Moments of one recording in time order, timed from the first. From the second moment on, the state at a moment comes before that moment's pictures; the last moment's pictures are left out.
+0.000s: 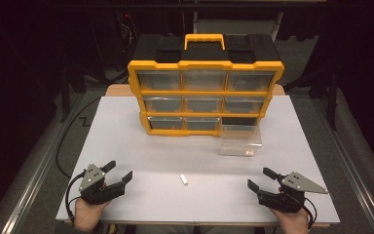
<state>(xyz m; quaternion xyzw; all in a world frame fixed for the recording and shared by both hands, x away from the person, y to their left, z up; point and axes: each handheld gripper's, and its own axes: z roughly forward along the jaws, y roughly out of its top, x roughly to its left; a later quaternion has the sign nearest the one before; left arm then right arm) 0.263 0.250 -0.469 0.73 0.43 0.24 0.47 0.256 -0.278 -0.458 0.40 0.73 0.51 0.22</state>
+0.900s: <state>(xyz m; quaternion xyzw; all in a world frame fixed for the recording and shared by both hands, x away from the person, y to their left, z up) 0.264 0.250 -0.469 0.74 0.43 0.24 0.47 0.268 -0.236 -0.458 0.37 0.75 0.52 0.18</state>
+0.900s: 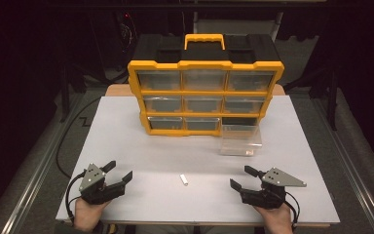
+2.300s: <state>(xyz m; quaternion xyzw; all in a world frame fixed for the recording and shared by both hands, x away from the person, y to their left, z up) 0.264 0.251 -0.469 0.73 0.43 0.23 0.47 0.286 -0.159 -0.457 0.30 0.78 0.53 0.15</state>
